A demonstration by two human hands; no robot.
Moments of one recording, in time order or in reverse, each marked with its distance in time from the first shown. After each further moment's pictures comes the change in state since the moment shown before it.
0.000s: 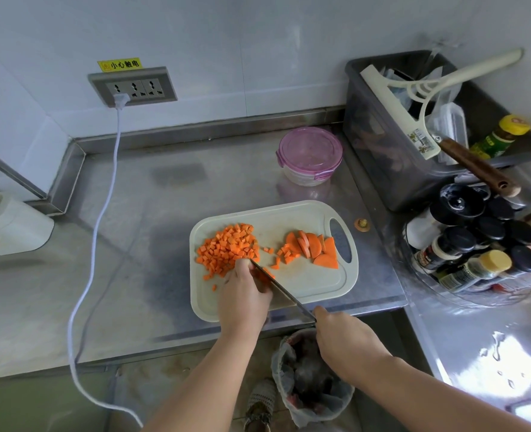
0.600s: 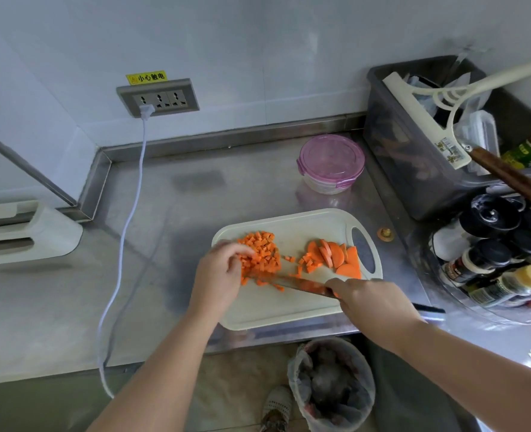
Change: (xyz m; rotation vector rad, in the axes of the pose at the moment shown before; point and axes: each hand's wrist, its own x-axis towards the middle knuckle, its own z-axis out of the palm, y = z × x) left_hand 0.052 -0.026 -0.075 -0.272 0.013 0.165; right_hand 0.032 0.017 -0.040 -0.323 0.302 -0.244
